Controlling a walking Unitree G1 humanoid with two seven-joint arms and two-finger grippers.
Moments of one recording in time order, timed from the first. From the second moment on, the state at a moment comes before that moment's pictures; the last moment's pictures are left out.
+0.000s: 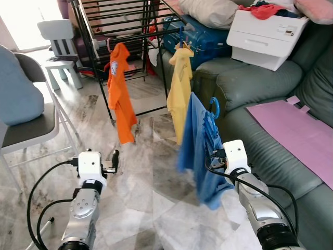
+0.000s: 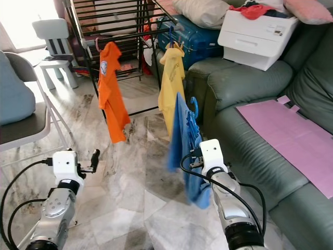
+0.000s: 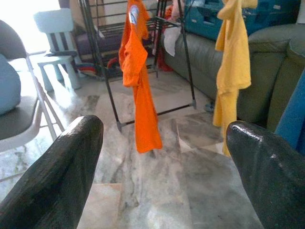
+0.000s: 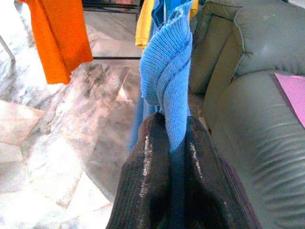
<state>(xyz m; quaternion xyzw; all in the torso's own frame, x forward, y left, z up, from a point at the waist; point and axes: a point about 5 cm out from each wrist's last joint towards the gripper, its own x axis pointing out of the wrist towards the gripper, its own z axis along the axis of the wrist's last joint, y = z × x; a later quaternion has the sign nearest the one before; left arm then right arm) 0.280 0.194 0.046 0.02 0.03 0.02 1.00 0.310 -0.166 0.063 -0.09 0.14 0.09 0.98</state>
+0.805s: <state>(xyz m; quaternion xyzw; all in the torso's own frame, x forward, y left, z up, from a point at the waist) 0.281 0.194 0.050 0.02 0.03 0.01 1.00 0.312 -0.141 0.071 -0.08 0.13 0.14 0.98</state>
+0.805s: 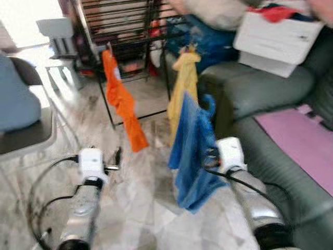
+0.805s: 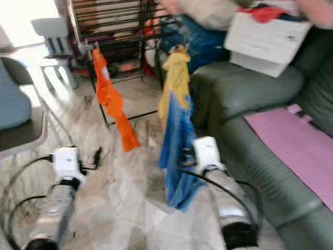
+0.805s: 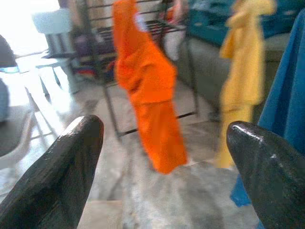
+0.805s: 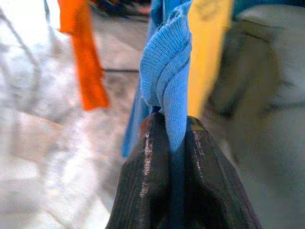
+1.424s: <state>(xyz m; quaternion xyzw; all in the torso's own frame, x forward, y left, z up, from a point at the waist) 0.295 0.191 0.060 0.03 0.02 -0.01 1.00 0.311 -0.145 0.070 -0.09 0.14 0.15 0.98</state>
